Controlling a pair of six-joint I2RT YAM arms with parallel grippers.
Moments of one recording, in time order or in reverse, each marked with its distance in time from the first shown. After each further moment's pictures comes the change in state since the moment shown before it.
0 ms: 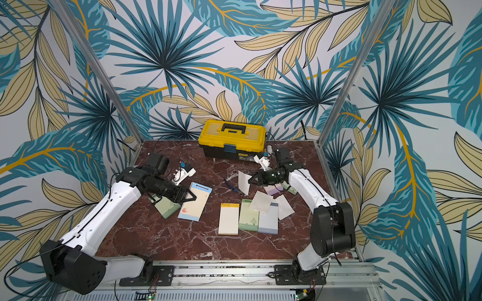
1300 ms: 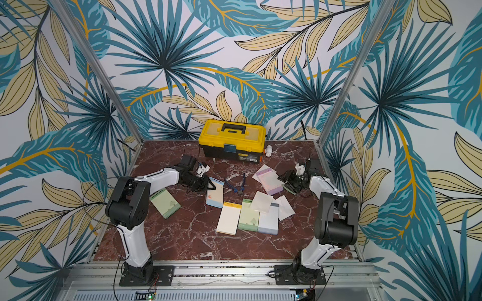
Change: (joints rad) left arm -0.010 0.634 0.072 0.573 -0.080 -0.397; right arm -0.364 0.087 -0.169 0.257 0.179 0.357
